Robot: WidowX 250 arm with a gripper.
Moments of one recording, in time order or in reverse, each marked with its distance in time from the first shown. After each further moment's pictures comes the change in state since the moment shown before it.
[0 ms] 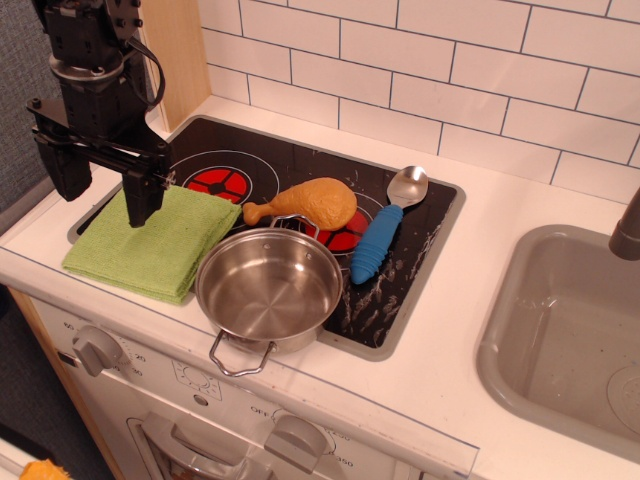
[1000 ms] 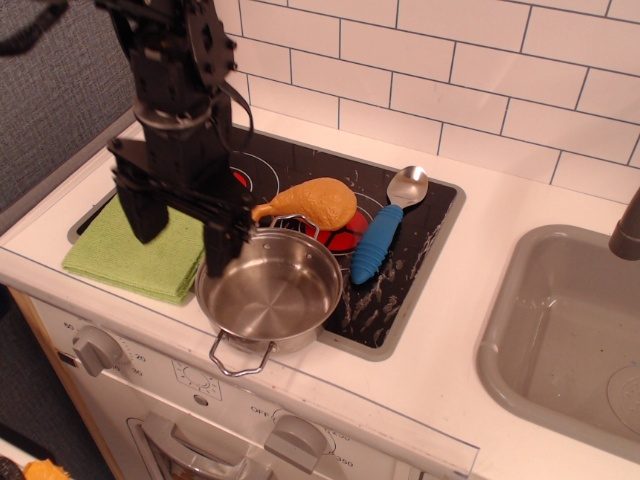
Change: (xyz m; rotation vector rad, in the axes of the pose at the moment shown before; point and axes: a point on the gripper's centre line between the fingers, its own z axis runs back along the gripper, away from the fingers) arm -0.013 -0.080 0.005 -0.060 -0.027 -0.117
